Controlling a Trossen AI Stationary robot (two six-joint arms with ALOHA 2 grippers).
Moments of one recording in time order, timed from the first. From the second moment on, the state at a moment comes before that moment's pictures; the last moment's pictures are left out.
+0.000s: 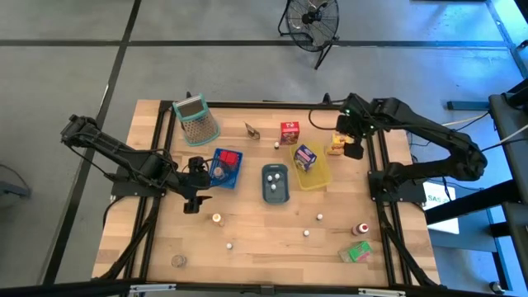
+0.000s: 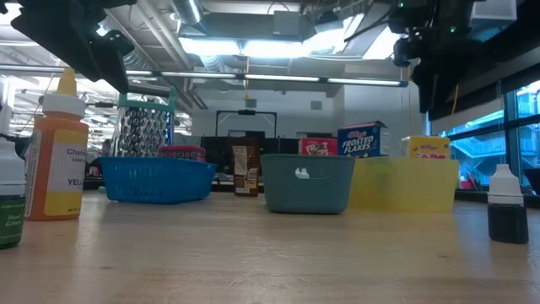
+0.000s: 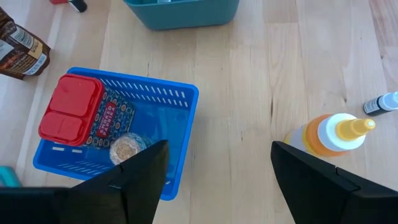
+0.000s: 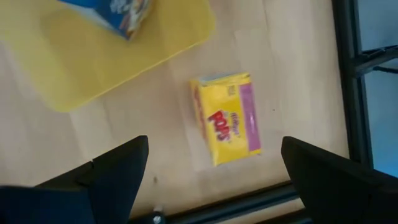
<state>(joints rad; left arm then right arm) -0.40 1.01 0.77 -0.76 -0.32 -0.34 -0.54 1.16 1.10 -1.25 0.04 -0.34</state>
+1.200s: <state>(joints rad) -0.40 1.01 0.77 -0.76 -0.38 -0.34 -0.63 1.22 0.90 -0.99 0.05 -0.43</state>
